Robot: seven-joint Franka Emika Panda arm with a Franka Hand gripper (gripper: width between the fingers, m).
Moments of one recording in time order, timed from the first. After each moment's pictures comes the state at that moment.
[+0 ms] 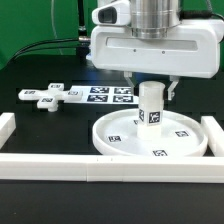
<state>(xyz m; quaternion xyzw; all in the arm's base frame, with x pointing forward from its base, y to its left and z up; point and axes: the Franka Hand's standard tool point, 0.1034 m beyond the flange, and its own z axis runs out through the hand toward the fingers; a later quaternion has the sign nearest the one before) 0.551 0.039 0.077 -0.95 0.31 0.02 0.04</state>
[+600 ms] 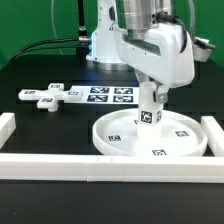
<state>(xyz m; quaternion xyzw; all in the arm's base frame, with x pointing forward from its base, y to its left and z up) 0.551 0.042 0.076 -0.79 0.60 0.04 0.06</state>
